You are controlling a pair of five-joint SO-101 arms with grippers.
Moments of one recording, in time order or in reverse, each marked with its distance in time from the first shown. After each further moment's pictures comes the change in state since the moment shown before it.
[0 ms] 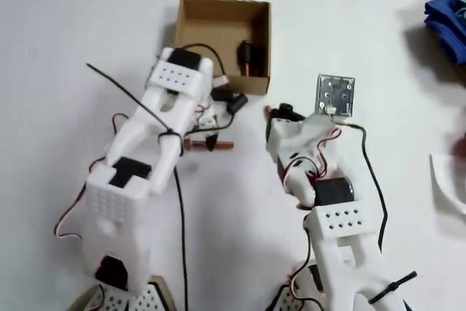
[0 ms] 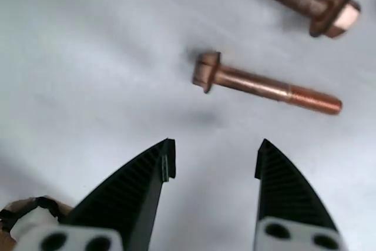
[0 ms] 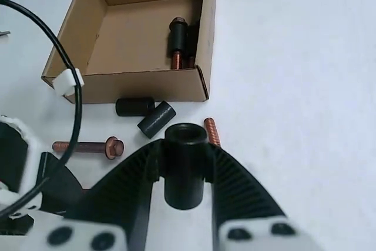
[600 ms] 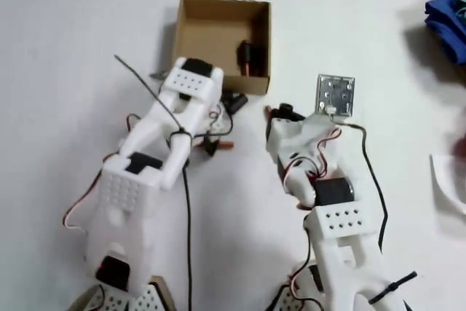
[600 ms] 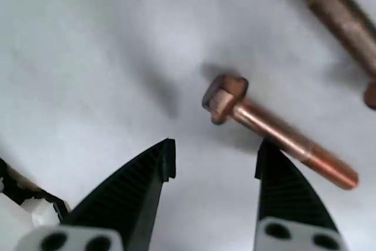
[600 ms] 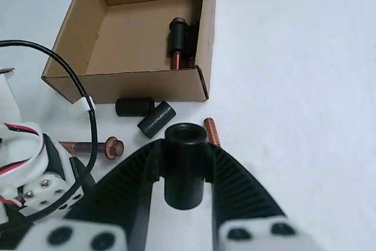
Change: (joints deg) left arm 0.3 9.2 -3.6 -0.7 19.3; right arm 0.0 0.0 0.0 0.0 0.0
